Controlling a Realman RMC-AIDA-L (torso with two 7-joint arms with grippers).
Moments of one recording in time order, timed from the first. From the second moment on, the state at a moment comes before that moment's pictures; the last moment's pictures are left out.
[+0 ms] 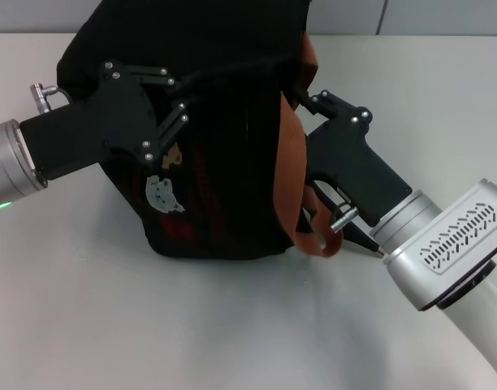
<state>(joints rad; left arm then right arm) -0.47 -2.07 0.80 0.56 1.54 1.67 -0.66 0.54 2.09 0.12 0.51 -1.93 -1.25 -0.31</state>
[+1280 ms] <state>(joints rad) -0.48 -2.07 0.81 0.54 1.54 1.67 -0.66 0.55 2.09 0.12 0.50 -1.93 -1.24 -0.34</state>
